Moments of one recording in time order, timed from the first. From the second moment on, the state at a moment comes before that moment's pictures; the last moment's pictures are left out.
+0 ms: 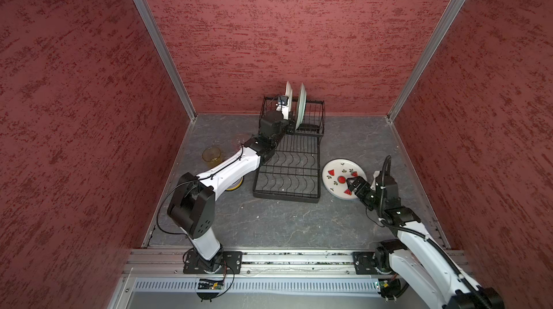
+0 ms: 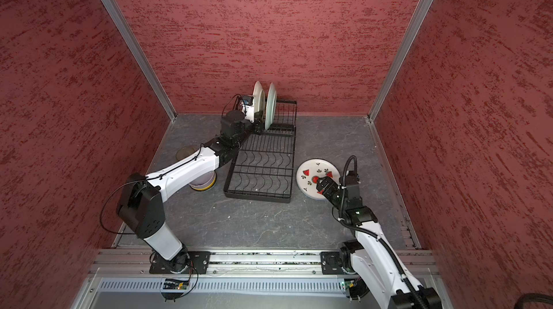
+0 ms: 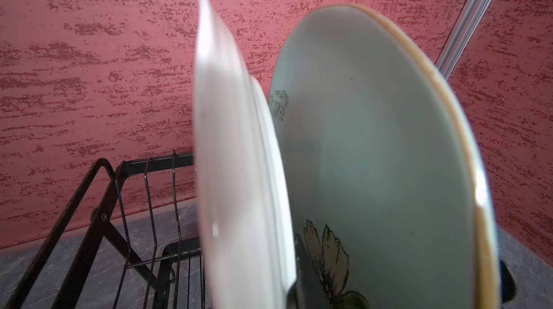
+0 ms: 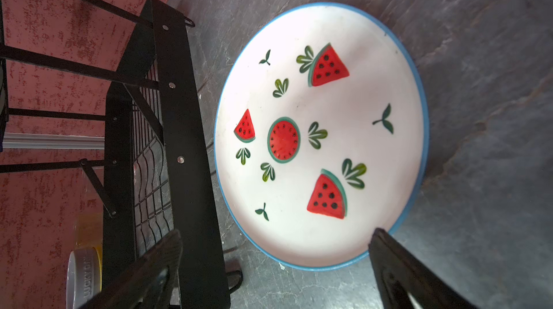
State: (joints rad) left arm -0.59 1.68 1.35 0.18 -0.23 -0.09; right arm 0.15 0.77 0.34 -0.25 -0.14 0.90
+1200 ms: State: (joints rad) left arm -0.62 1.38 1.20 0.24 -0.22 -0.03; right arm 0.15 0.72 0.34 -0.27 -0.16 0.88
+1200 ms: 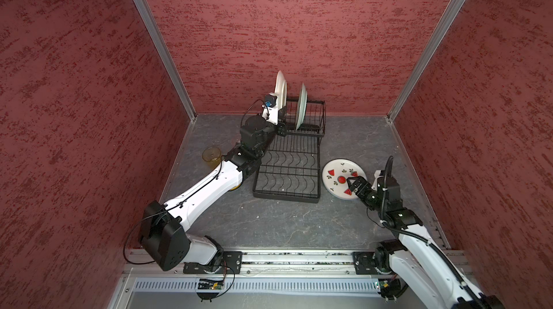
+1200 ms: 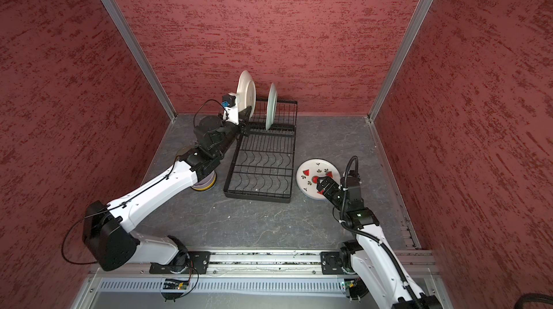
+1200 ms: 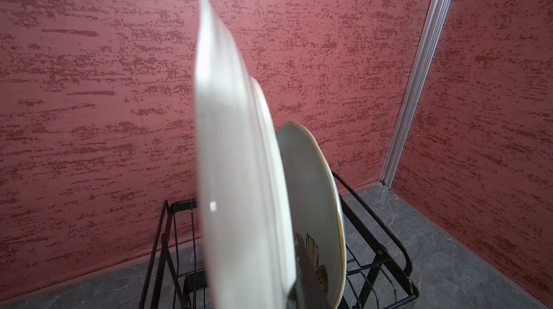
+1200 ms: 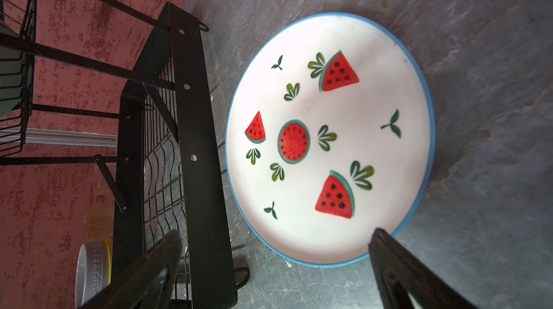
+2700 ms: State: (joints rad) left arm -0.98 0.89 0.73 -0.22 -0.18 -0.07; right arm 0.27 0.69 0.54 -0.19 -0.47 0.96
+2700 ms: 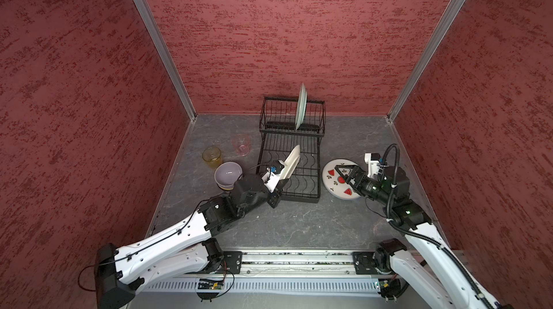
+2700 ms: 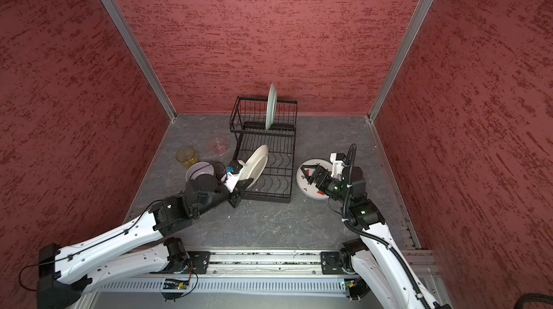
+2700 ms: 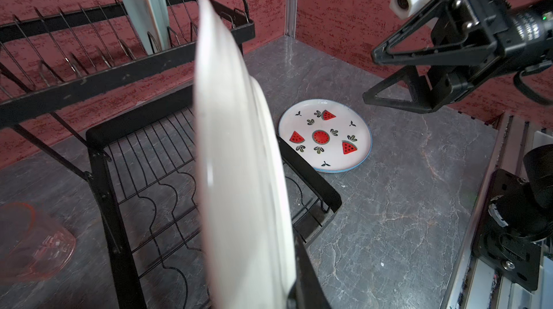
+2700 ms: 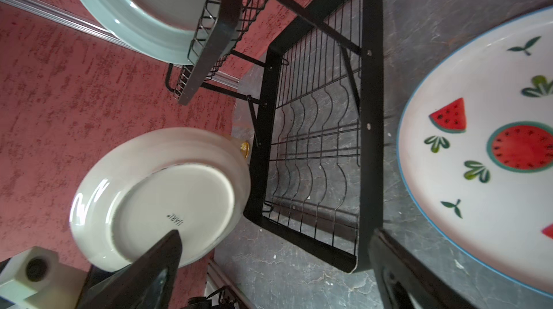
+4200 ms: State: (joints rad) left arm -1.20 1.41 0.92 -0.01 -0.23 0.22; right arm 0.29 0.68 0.55 -0.18 -0.52 1.20
